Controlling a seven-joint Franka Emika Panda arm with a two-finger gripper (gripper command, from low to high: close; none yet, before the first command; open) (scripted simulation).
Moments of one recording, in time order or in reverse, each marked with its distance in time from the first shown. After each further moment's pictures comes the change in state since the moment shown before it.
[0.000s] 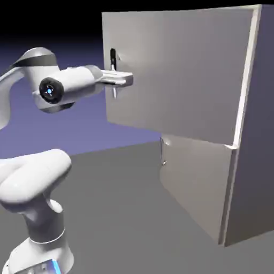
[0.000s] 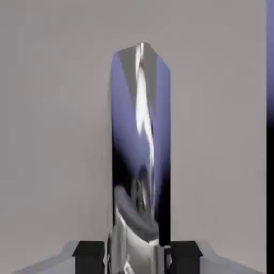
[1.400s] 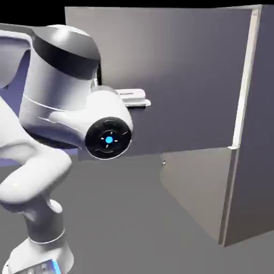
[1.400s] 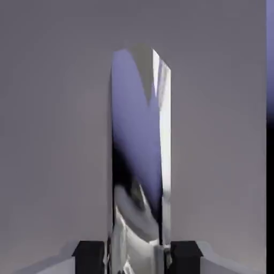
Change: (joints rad) arm 0.104 1.210 -0.912 0.673 -0.899 -1.086 -0.754
